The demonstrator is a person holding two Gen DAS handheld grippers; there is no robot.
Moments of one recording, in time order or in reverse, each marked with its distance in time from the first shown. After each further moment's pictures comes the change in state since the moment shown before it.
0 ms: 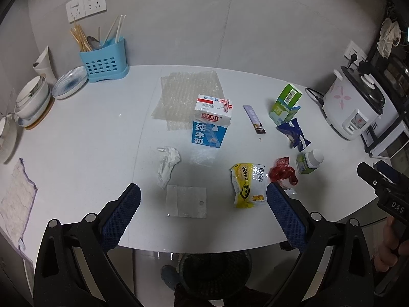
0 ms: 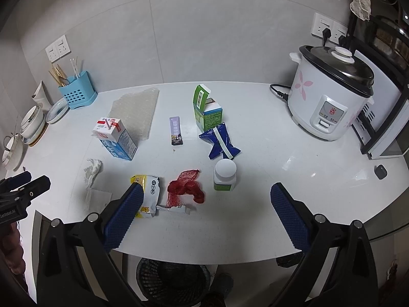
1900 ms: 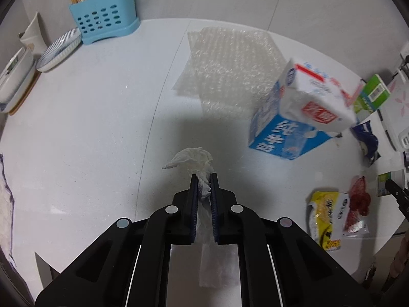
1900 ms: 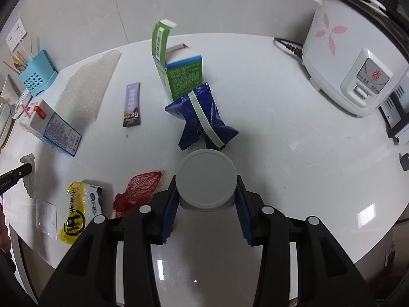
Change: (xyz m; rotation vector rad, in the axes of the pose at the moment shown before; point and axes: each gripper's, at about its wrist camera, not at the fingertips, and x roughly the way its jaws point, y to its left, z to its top) left arm 0.167 0.067 0.031 -0.071 0.162 0.078; right arm 0.158 -0.028 0.004 0.043 0.171 -0.039
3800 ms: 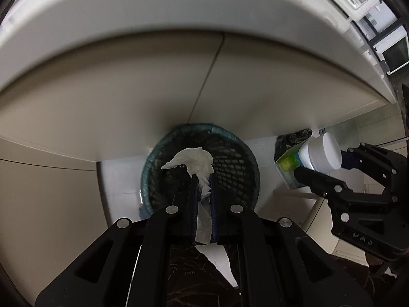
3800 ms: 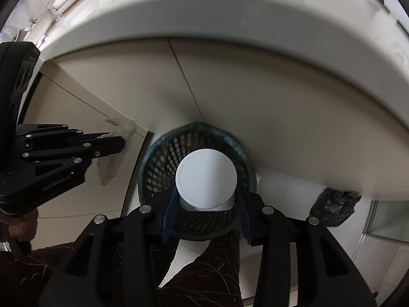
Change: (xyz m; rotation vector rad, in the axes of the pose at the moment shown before) left arm 0.051 -0.059 -0.296 0.204 0.252 -0.217; right arm 0.028 0.079 -0.288 -0.315 0.267 0.262
